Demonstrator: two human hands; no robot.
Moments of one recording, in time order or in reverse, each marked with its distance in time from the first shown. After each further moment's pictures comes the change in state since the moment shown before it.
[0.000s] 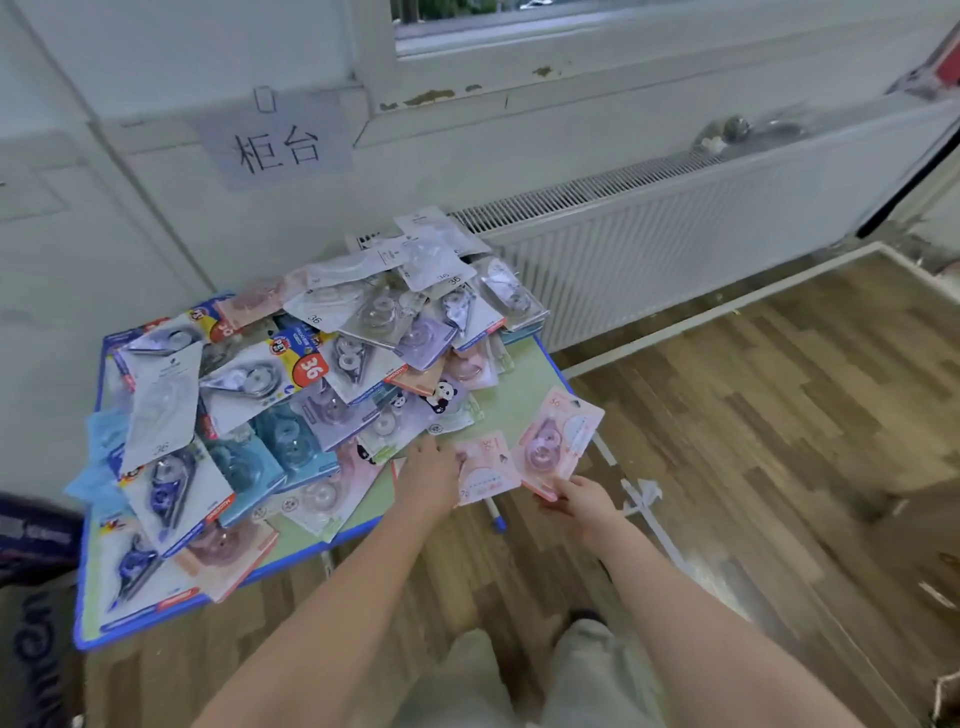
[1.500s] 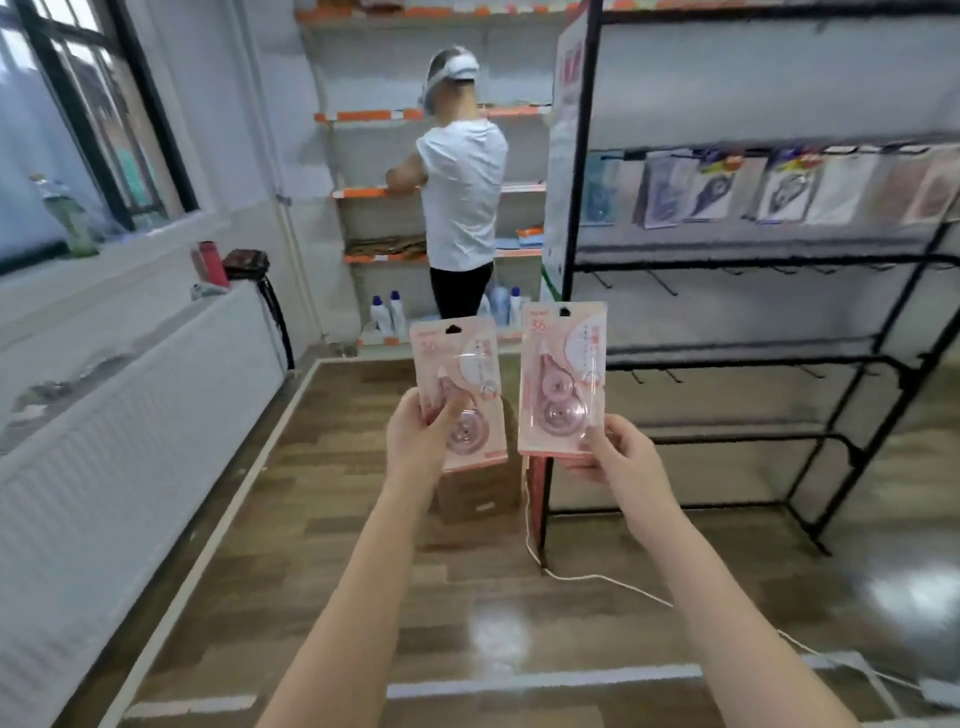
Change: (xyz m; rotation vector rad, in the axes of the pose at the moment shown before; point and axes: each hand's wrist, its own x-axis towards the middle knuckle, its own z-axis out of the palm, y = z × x) left_hand -0.327 0.584 -0.044 -1.201 -0.312 0.995; right_hand -0.433 0.145 -0.493 0.450 1.086 -0.823
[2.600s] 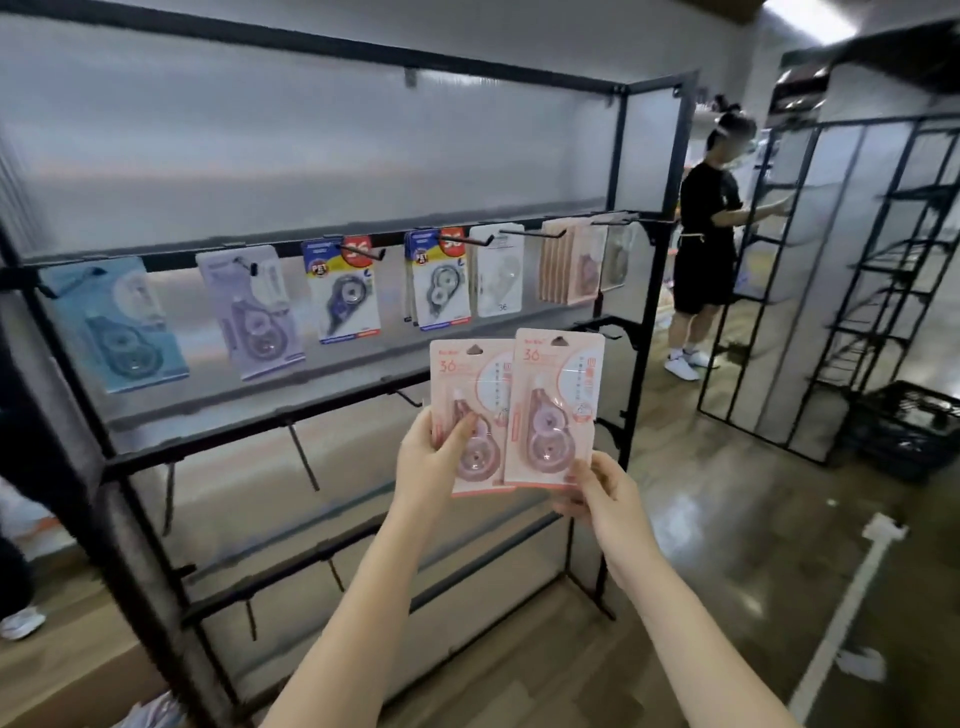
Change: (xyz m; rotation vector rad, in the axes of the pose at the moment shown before) left_hand 0.212 0.010 0.626 -0.226 -0.669 0.126; right_hand 0.341 0.030 -0.432 0.038 0.581 -0.080
